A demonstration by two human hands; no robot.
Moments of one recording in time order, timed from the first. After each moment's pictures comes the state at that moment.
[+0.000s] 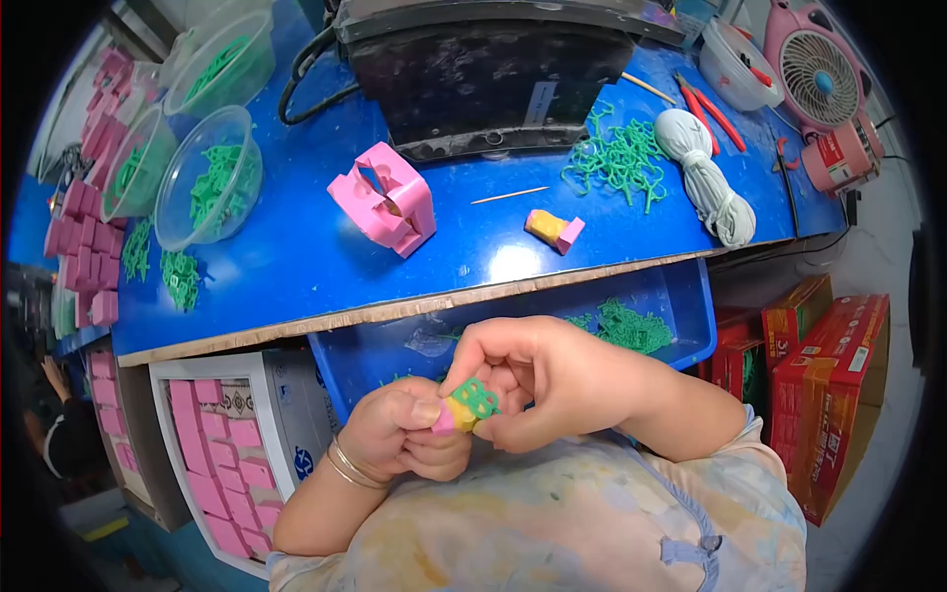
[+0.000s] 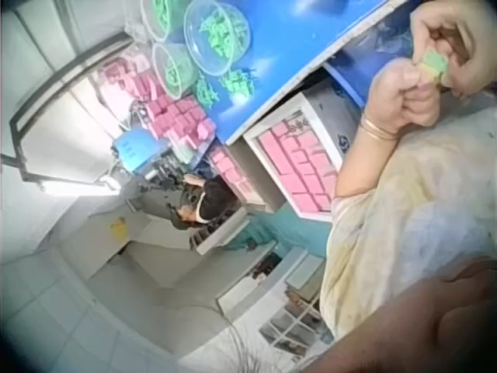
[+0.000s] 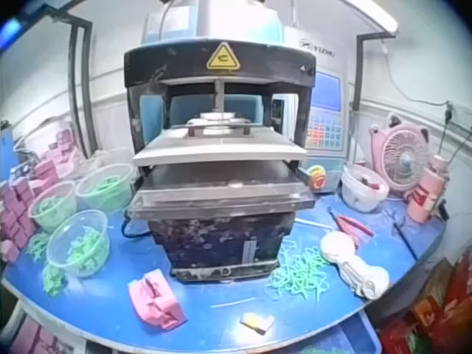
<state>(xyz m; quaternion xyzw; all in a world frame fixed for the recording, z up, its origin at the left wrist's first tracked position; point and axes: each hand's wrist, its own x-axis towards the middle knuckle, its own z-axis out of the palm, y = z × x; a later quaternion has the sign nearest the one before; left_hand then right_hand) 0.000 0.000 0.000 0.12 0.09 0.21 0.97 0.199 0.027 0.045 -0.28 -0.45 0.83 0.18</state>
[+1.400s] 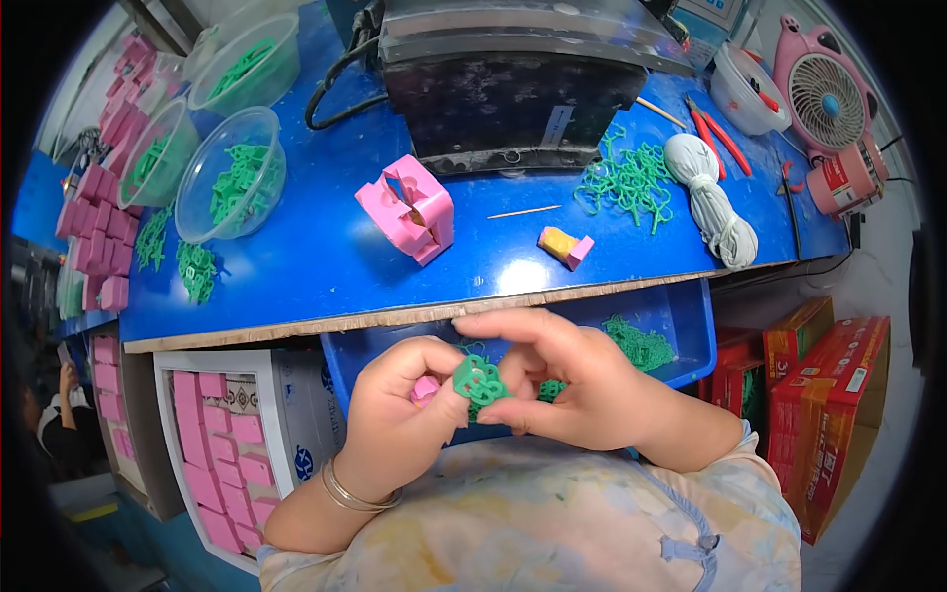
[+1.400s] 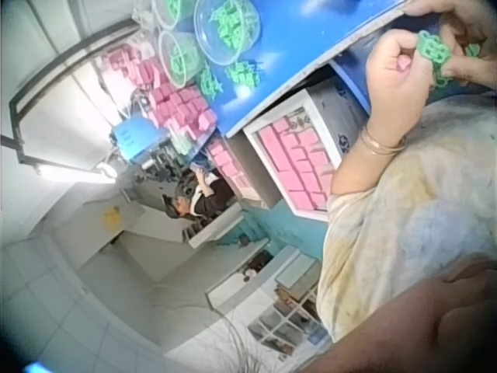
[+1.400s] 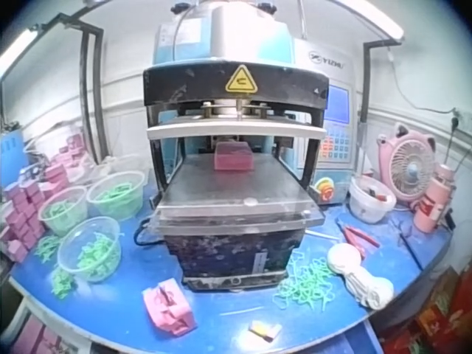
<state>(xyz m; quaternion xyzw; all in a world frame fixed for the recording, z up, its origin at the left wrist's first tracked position) 0.021 -0.003 0.038 0.50 0.43 0.42 0.62 0.204 0.021 0.056 -0.33 -0.67 0.60 0.30</state>
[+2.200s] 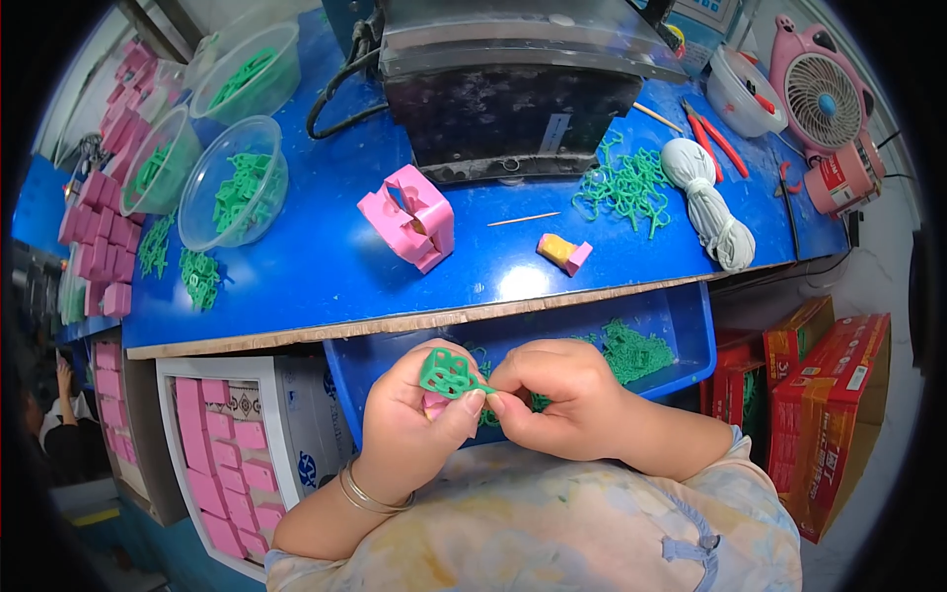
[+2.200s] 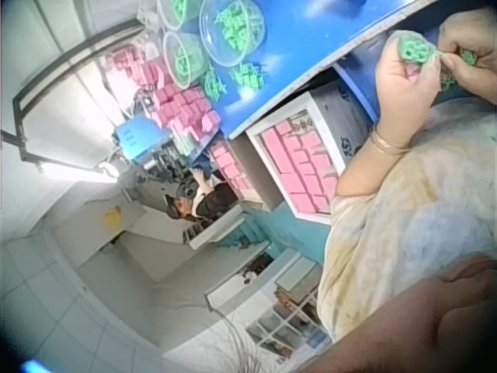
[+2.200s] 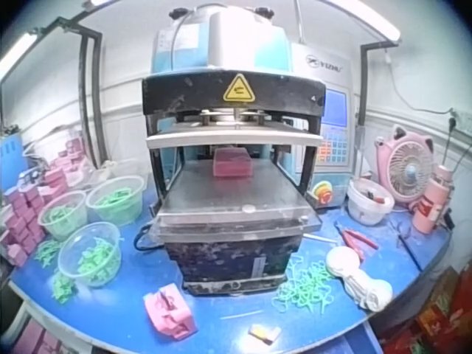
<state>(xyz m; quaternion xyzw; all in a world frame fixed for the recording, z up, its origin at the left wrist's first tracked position) 0.025 -0.008 0.032 0.39 0.39 0.46 0.69 0.196 0.015 0.033 -0.30 -0.74 0.43 0.41</state>
